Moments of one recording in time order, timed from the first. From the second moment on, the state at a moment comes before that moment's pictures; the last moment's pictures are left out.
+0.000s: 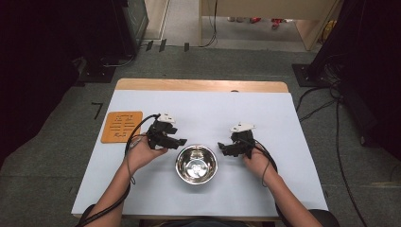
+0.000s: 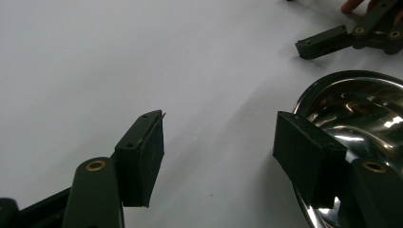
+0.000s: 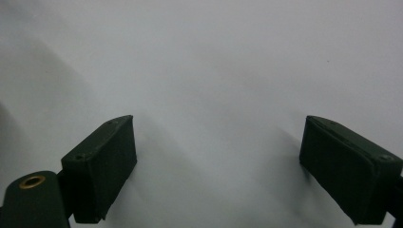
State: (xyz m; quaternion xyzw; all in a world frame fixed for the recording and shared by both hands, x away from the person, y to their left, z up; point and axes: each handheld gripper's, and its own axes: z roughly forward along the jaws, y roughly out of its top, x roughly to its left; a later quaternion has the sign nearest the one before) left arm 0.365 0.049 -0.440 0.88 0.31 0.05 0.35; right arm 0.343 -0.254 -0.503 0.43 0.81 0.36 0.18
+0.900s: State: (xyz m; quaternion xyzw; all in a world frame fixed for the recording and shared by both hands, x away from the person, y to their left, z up) left arm 0.351 0.031 -0.443 0.89 0.27 0.03 0.36; right arm 0.343 -0.254 -0.503 0.43 0.81 0.36 0.18
